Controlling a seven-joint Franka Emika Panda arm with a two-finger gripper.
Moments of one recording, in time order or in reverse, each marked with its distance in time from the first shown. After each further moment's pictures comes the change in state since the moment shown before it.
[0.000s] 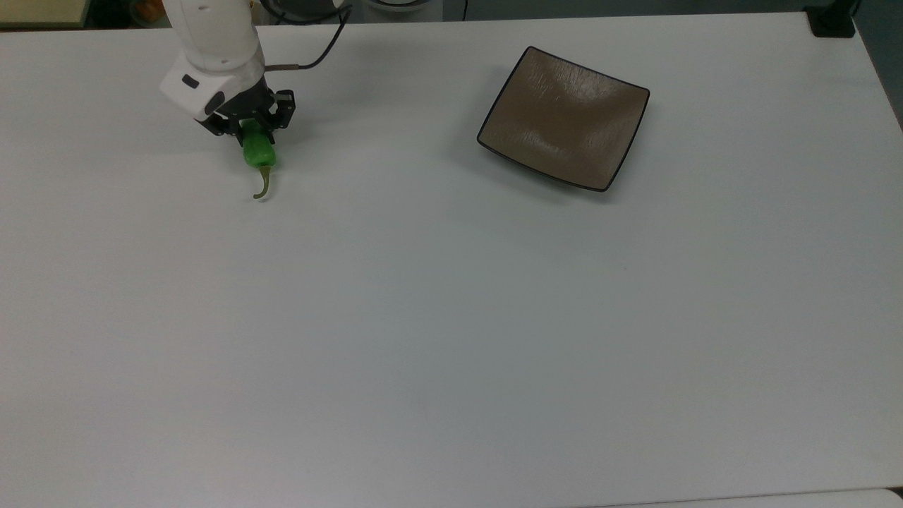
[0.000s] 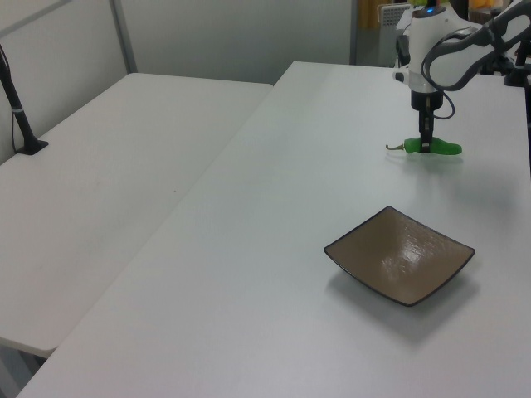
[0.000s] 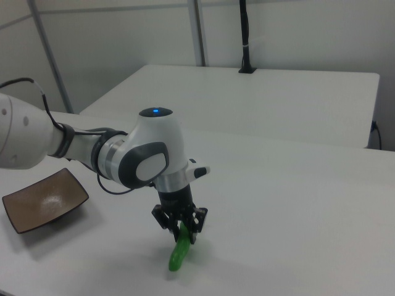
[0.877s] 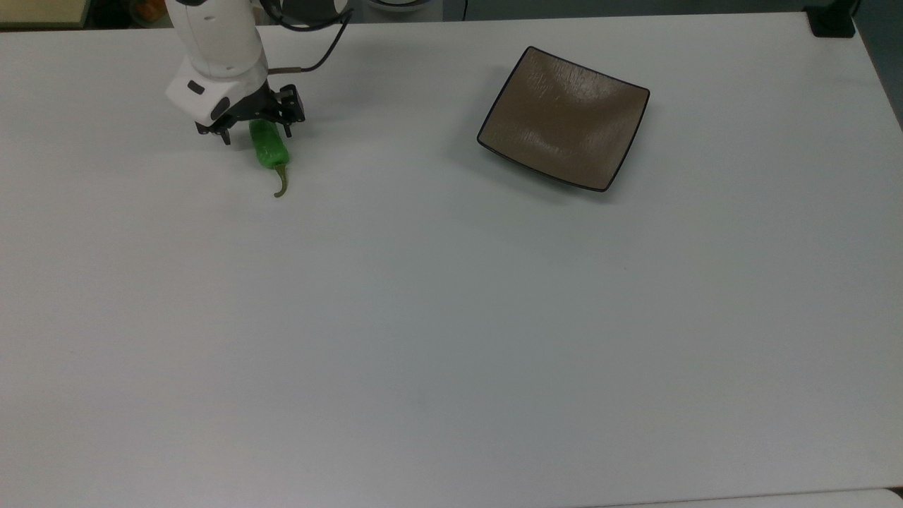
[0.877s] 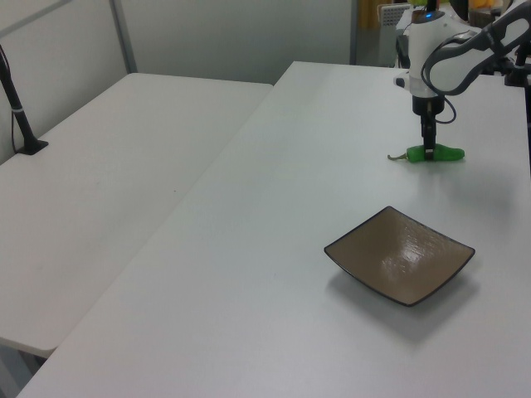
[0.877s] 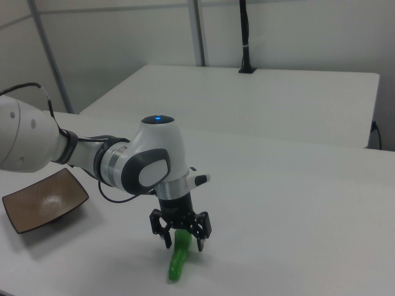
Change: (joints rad) arm -0.001 0.025 0.000 -0.011 -0.027 -0.004 -0.004
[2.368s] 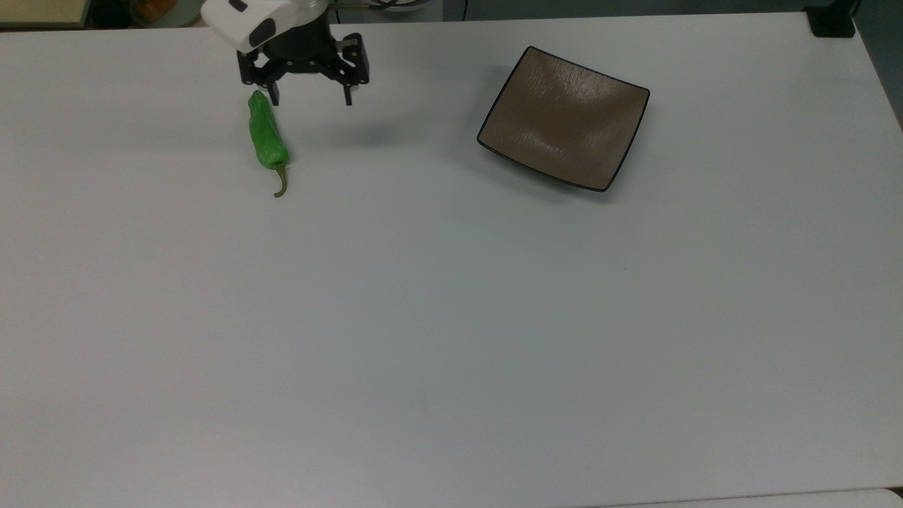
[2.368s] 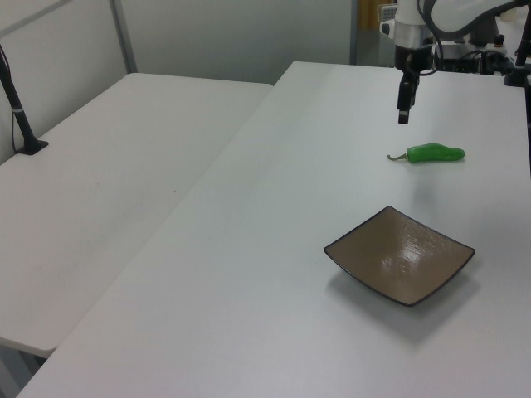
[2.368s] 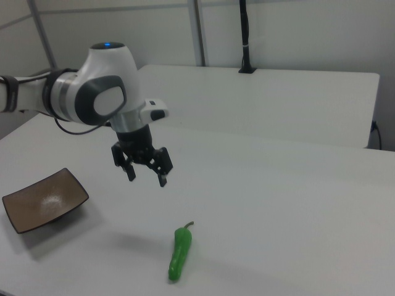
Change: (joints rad) arm 0.061 -0.181 0.130 0.157 0.070 -0.254 0.296
